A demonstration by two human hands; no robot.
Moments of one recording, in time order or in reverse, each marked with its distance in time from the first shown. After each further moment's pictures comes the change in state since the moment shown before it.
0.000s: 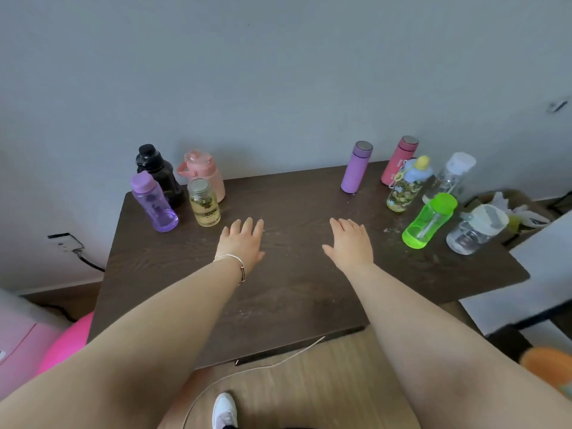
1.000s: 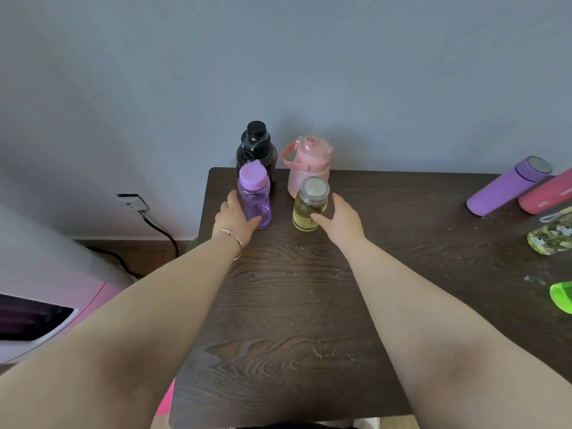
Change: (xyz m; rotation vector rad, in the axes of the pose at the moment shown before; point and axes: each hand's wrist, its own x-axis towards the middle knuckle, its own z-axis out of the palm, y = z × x) left_hand 0.063 -0.287 0.076 -0.818 0.024 -0.587; right_hand 0.172 -0.288 0.076 0.567 -0.173 0.015
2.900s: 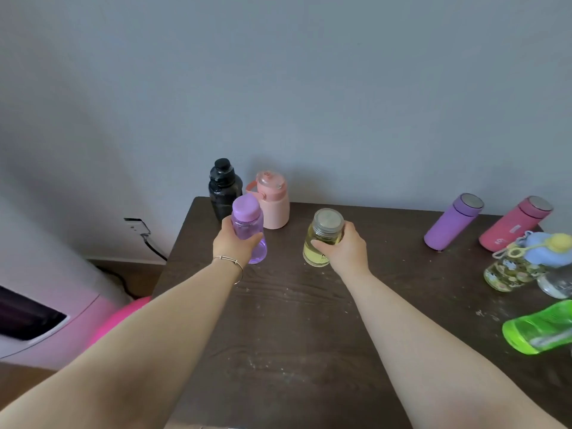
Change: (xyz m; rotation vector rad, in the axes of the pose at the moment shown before) left_hand -0.098 0.125 0.041 -0.439 0.259 -0.112; right_hand -0.045 0.086 -0.124 0.335 0.148 -0.085
